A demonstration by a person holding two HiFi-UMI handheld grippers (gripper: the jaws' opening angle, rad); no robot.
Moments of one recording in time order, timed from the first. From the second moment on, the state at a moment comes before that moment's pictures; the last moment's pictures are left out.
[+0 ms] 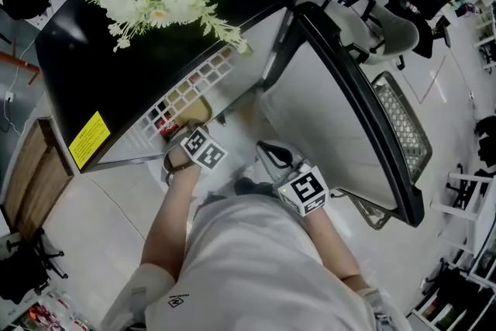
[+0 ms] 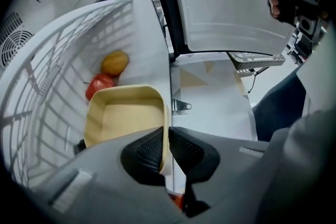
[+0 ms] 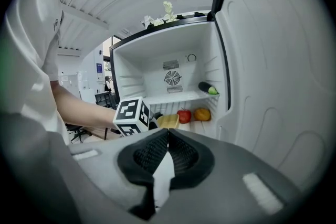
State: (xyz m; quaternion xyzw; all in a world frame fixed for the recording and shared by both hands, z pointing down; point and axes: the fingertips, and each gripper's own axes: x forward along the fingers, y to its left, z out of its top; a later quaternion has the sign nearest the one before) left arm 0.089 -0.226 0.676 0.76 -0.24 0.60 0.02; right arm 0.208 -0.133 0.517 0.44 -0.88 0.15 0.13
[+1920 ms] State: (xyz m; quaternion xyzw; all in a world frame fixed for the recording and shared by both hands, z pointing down) left arm 0.083 -0.192 0.611 0.83 -0.27 0.49 -0.02; right arm 0.157 -0.121 0.505 0.43 -0.88 0.14 0.13
